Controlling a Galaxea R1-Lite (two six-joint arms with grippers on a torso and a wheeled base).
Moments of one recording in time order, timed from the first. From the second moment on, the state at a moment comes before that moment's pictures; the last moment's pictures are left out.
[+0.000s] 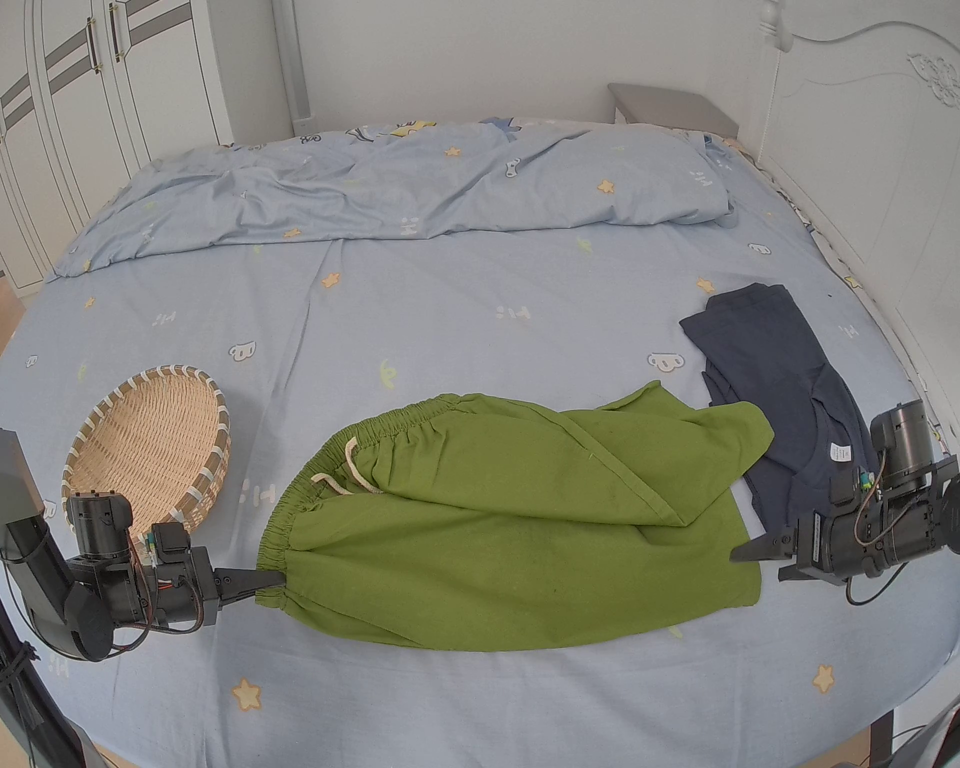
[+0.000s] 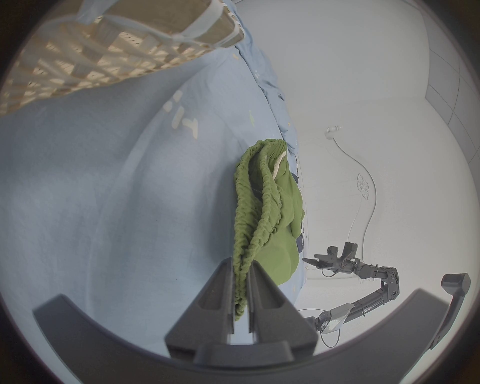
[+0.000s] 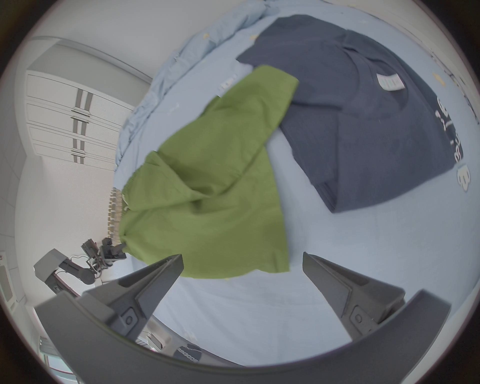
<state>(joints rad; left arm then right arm) 0.15 1.99 -0.26 -1.12 -0.98 -0.56 0.11 1.60 -0.62 -0.04 0.40 0.36</state>
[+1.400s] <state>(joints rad) 0.14 1.99 -0.26 -1.13 -0.98 -0.56 -0.07 1.94 -0.59 -0.23 0.88 0.22</state>
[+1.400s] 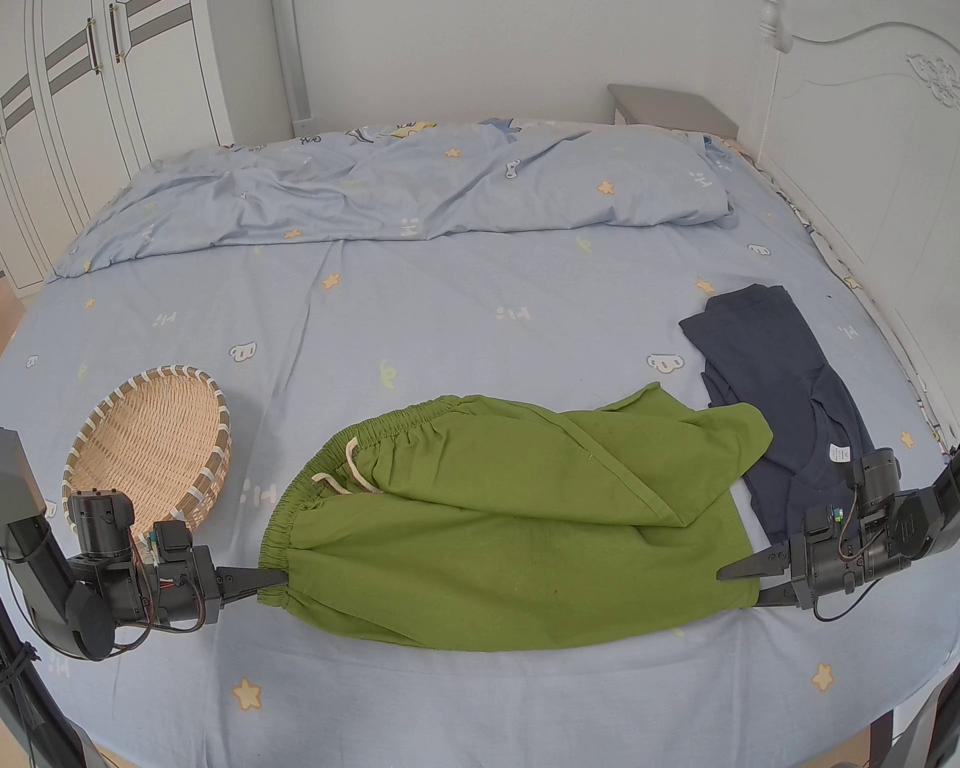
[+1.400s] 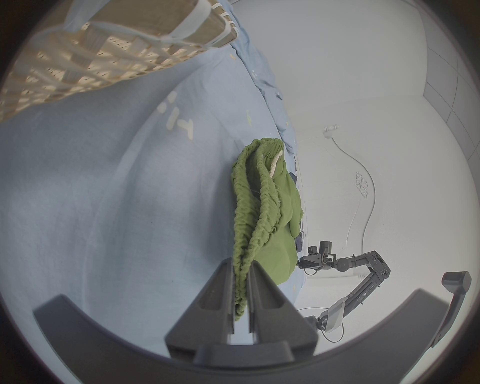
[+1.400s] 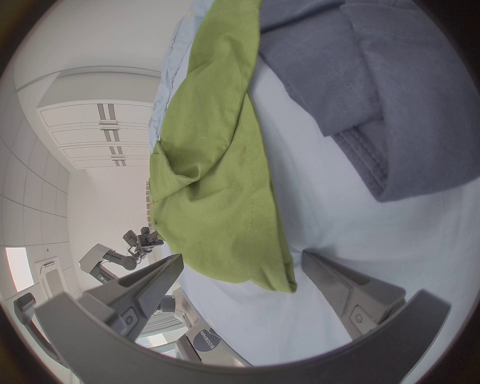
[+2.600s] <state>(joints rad) 0.20 1.82 -0.27 -0.67 -0.98 -0.49 -0.02 1.81 -0.55 0.00 0.77 0.18</state>
